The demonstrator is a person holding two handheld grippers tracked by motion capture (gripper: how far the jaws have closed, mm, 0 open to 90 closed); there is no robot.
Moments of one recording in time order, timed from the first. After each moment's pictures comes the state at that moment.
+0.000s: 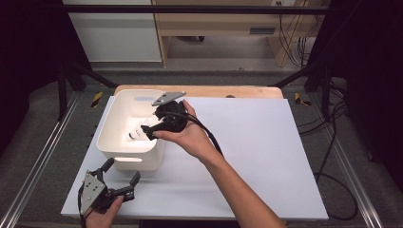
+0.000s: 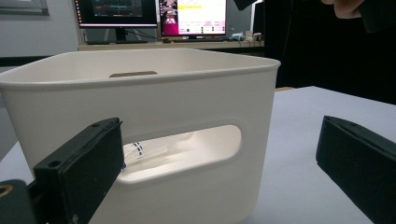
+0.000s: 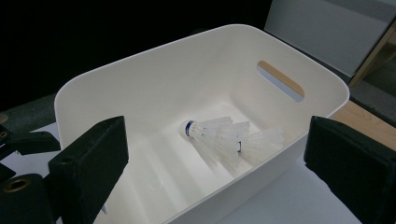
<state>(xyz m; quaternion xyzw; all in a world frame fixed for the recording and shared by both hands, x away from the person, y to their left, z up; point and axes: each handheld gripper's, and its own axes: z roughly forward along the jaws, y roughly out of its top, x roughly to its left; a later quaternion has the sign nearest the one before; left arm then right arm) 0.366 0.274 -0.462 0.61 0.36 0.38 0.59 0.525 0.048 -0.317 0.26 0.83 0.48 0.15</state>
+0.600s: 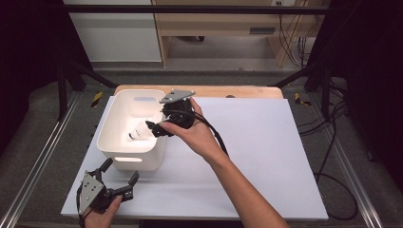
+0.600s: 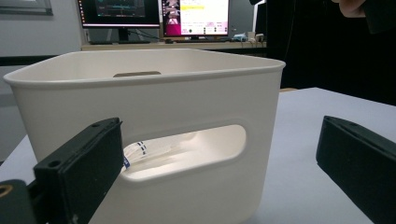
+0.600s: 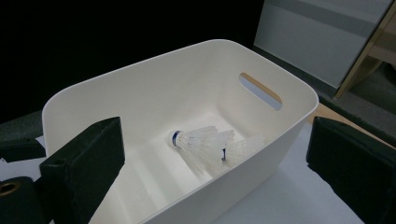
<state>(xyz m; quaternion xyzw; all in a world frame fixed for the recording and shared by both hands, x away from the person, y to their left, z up) 0.365 0.276 -0.462 0.61 0.37 0.38 0.59 0.528 0.032 -0.316 0.27 0.81 0.50 0.17</state>
